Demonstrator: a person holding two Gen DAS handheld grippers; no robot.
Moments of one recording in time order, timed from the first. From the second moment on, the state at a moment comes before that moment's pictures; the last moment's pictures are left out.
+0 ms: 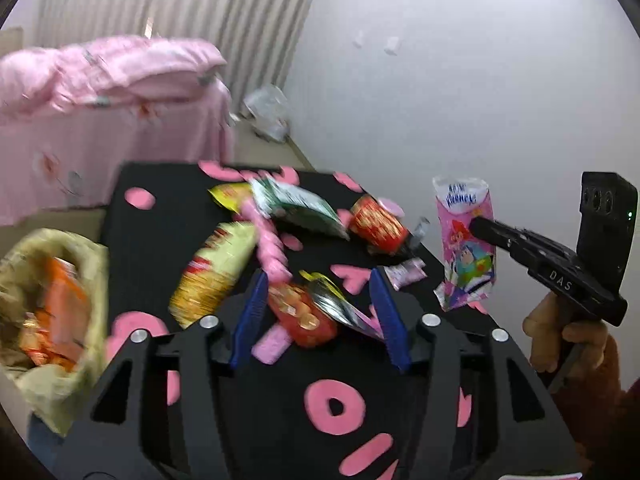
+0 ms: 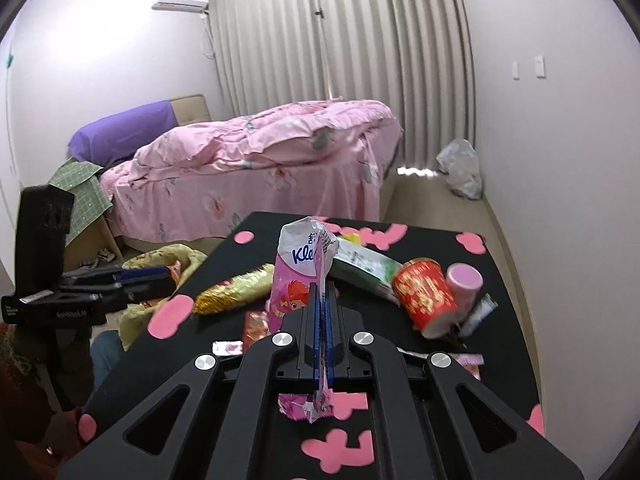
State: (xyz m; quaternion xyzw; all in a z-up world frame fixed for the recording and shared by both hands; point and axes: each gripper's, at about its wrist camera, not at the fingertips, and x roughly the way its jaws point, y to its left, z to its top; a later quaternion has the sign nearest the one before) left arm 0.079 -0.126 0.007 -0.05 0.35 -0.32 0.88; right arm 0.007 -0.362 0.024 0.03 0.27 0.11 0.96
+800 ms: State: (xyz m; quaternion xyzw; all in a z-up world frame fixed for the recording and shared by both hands) left arm 0.135 -0.222 -0.058 0.04 0.41 -0.27 0.87; right arm 0.005 -0.435 -0.035 0.11 0.30 0.07 0.95
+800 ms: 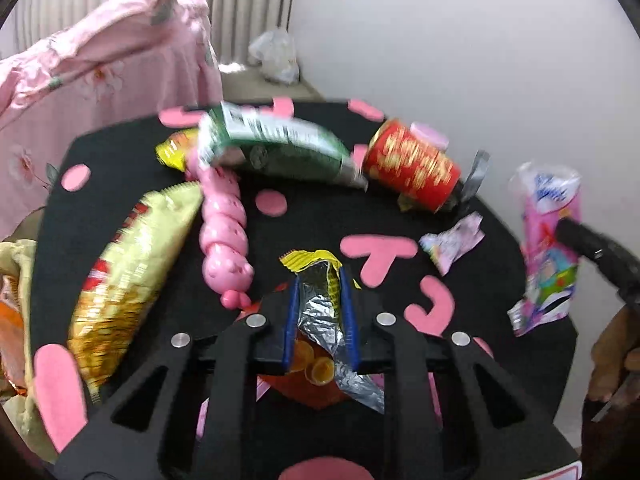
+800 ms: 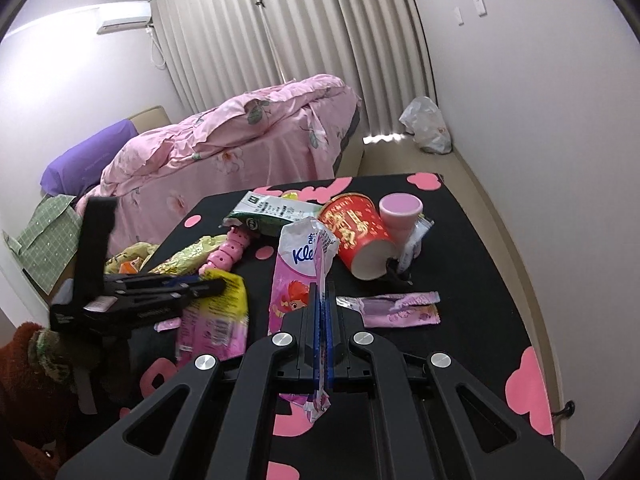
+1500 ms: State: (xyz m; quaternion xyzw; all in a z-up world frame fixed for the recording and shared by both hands) left arm 0.080 -0.041 0.057 0.05 0.20 -0.07 0.98; right arm 0.042 -0.273 0.065 -0.03 0.23 0.19 0.95
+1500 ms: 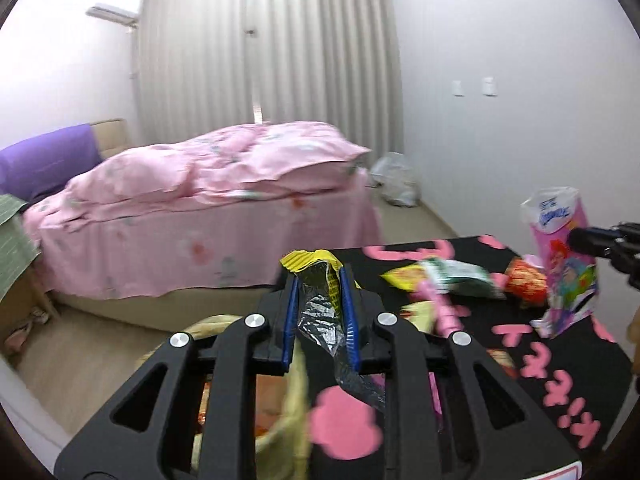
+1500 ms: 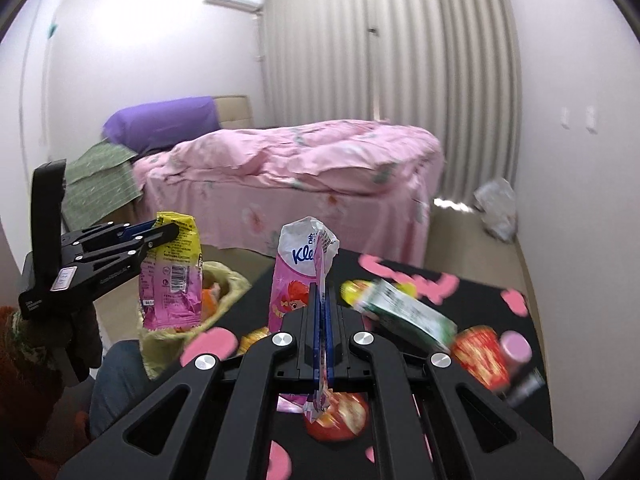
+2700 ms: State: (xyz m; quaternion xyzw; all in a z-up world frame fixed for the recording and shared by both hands) left arm 0.151 0.121 -0.082 -0.10 0.33 0.11 0.93; right arm 0.258 -0.010 -0.108 -0.08 0.49 0.36 0.79
